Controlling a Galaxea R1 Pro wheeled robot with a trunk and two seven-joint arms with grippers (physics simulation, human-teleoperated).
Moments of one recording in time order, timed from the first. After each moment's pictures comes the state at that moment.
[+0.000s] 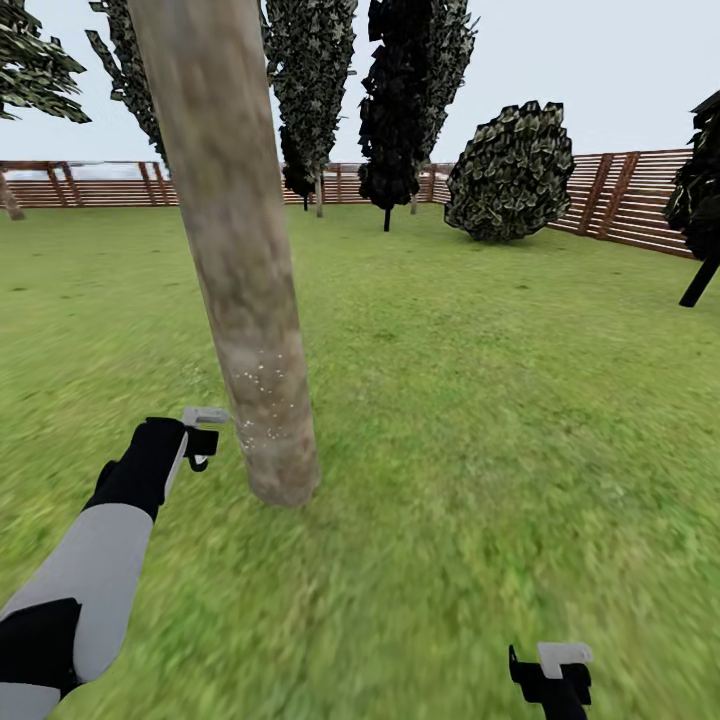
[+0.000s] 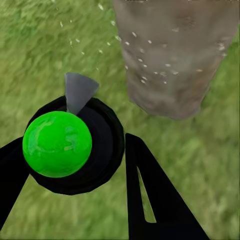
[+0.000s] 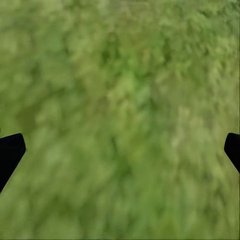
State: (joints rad) left arm -0.97 0.10 0.20 -0.77 -0.35 0.75 -0.16; right arm -0.47 -0.10 -0.15 -0.05 0.25 -0.52 -0.22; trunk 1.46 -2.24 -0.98
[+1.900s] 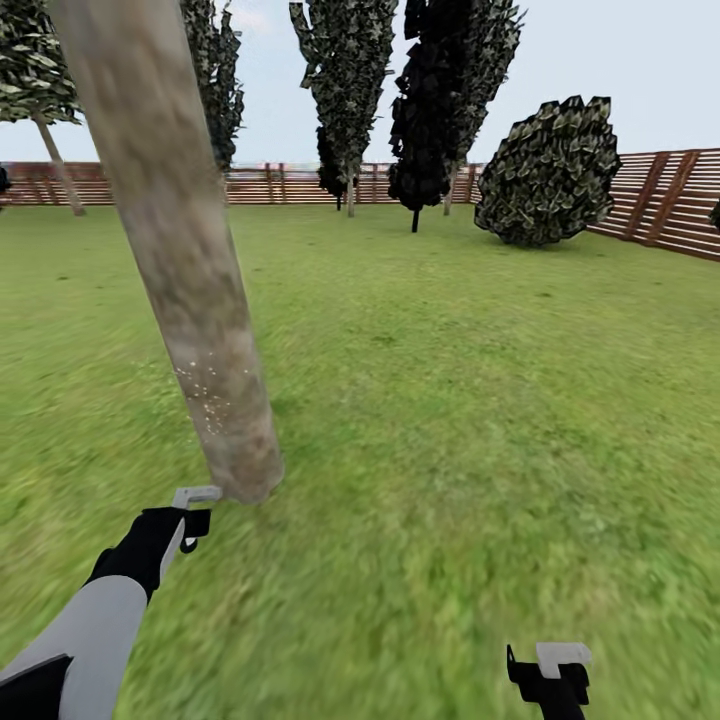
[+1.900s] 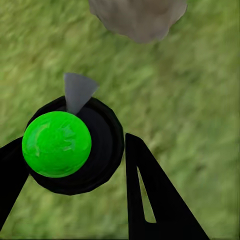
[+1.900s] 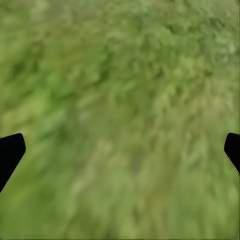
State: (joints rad) left arm -0.79 0.09 0.37 -0.54 -0.34 0.48 -0.04; right arm -0.47 -0.09 -0.15 -0.05 0.25 -0.52 -0.22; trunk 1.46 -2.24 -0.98
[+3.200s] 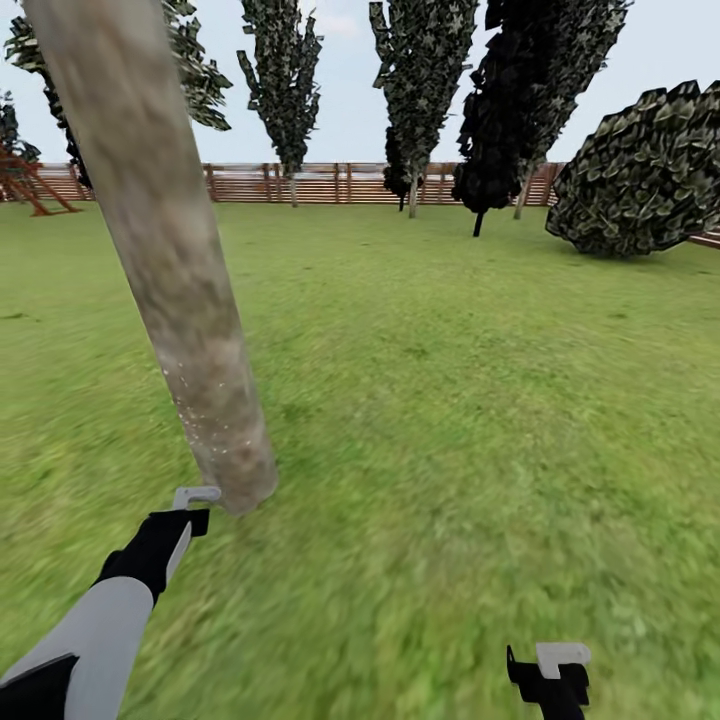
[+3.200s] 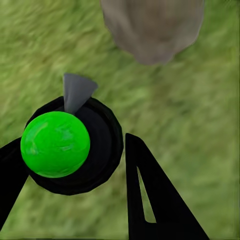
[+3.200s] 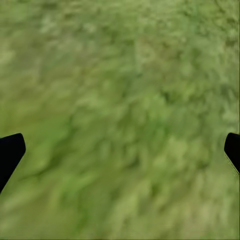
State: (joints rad) left arm -0.79 0.07 0.37 -0.51 -0.35 0.41 0.07; right arm -0.47 -0.09 -0.15 -0.05 0.25 -0.52 -0.22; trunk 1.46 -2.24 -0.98
